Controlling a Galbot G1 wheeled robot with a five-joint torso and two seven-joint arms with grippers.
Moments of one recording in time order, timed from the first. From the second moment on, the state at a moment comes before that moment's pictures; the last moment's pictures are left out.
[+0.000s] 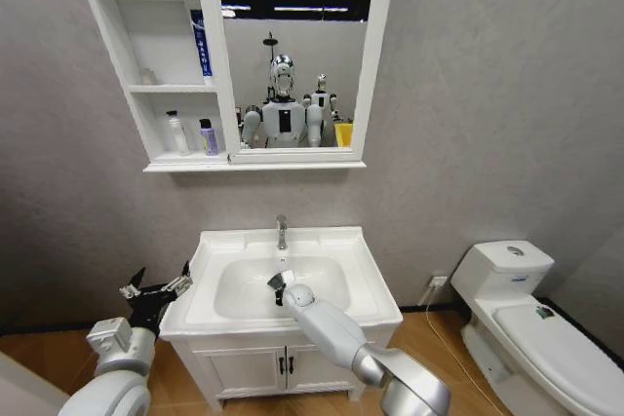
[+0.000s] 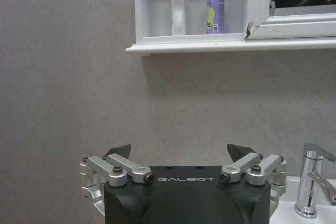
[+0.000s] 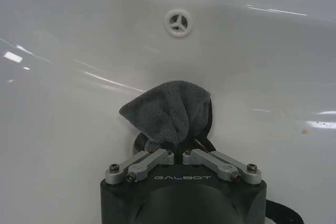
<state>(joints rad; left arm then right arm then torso) 1.62 -1.24 -0.77 -2.39 -0.42 0.35 -0.30 -0.46 1.61 -0.29 0.71 0.66 -0.48 0.31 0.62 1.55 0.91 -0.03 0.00</state>
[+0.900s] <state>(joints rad) 1.62 -1.24 -0.77 -2.39 -0.42 0.35 -0.30 -0.51 1.54 -0.26 0.99 0.83 -0.60 0.69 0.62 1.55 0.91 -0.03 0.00</state>
